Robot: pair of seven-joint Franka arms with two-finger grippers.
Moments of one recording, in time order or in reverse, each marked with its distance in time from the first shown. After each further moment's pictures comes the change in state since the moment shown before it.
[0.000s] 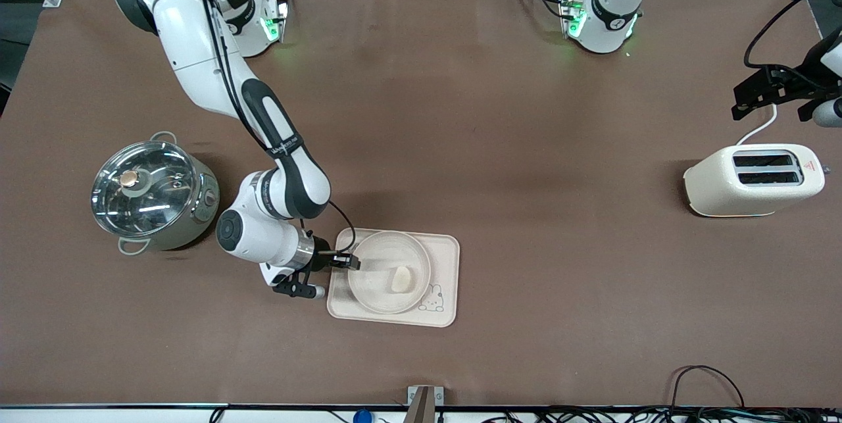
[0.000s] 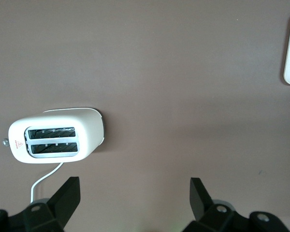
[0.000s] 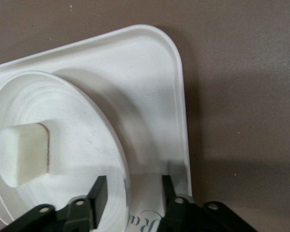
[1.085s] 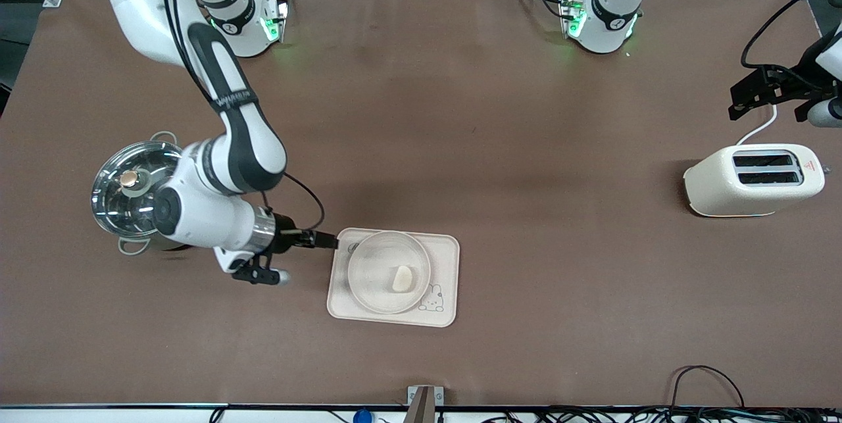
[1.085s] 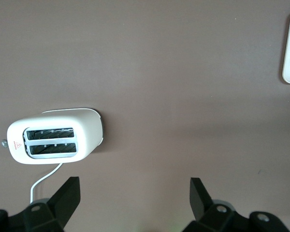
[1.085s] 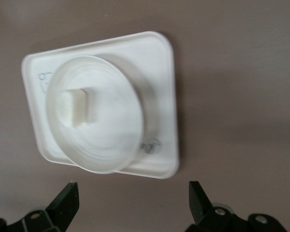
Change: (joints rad) left arm -0.002 0.000 -0.005 -0.001 0.000 0.000 0.000; right arm -0.026 -0.331 -0.053 -0.166 -0.165 -0.246 0.049
